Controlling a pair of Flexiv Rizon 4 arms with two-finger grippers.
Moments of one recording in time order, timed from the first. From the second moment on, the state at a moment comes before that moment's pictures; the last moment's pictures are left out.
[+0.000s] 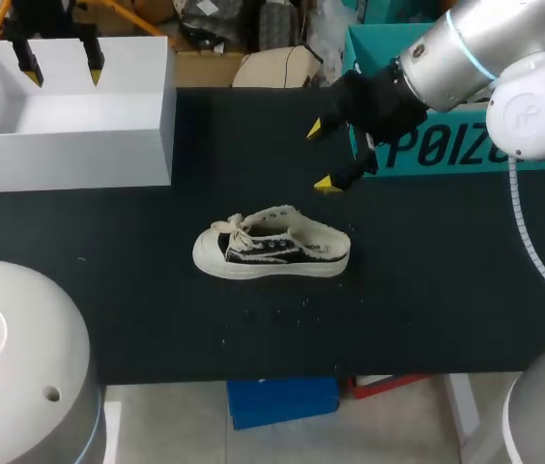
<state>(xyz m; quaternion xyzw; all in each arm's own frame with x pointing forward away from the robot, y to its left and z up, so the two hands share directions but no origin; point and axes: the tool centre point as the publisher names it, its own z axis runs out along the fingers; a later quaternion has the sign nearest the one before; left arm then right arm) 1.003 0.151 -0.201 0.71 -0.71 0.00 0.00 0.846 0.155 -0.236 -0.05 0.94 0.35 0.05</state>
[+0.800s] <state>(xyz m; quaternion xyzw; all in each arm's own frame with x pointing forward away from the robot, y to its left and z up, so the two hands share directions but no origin) 1.003 0.151 -0.201 0.71 -0.71 0.00 0.00 0.837 0.134 -0.274 -0.04 0.92 0.39 0.06</state>
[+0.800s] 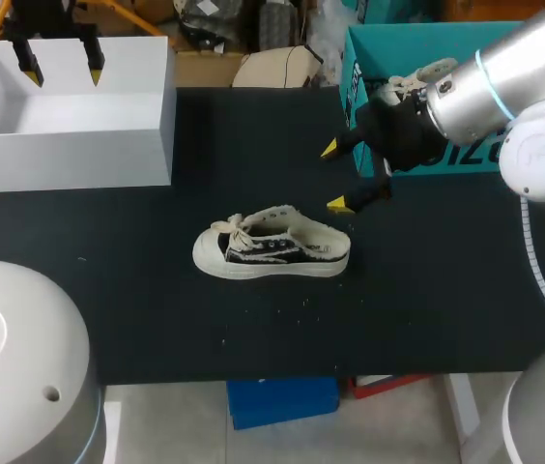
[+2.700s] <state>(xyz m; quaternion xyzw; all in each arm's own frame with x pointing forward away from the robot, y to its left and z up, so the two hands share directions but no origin) 1.003 0.151 -0.201 0.71 -0.71 0.00 0.00 0.820 0.137 -0.422 0.04 0.86 0.51 0.04</state>
